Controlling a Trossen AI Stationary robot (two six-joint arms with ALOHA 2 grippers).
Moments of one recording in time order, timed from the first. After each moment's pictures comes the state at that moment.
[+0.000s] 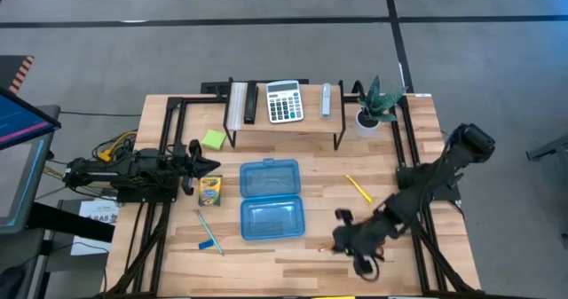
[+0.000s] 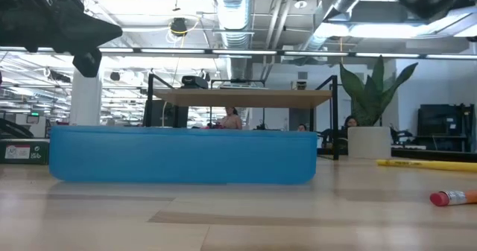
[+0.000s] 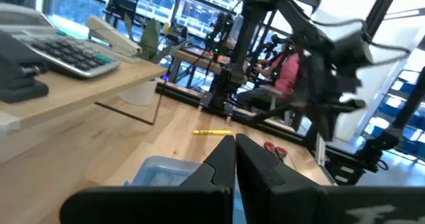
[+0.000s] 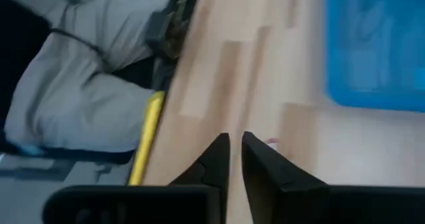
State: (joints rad) left arm -0.03 0.01 0.06 0.01 -0.11 -0.35; right arm 0.70 1.49 1.01 -0.32 0.12 0.51
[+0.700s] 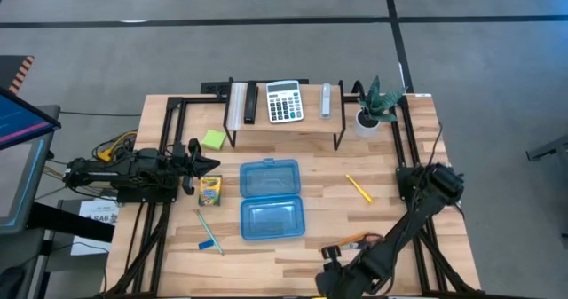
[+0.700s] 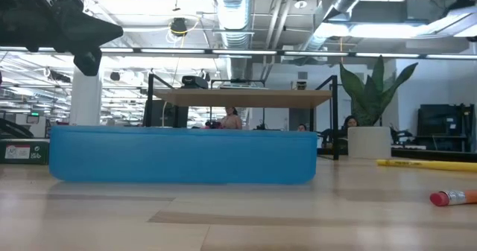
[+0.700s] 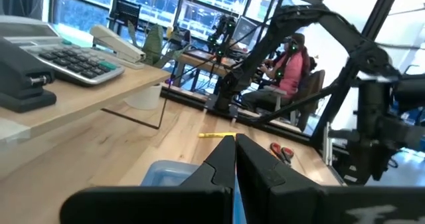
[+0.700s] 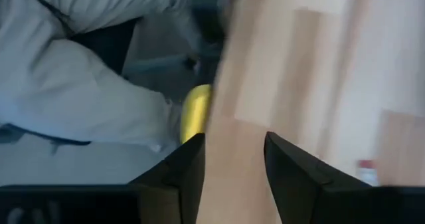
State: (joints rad) left arm -0.03 0.01 0.06 0.02 -0.12 -0.32; right arm 0.82 1.99 1.56 -0.64 0.12 0.58
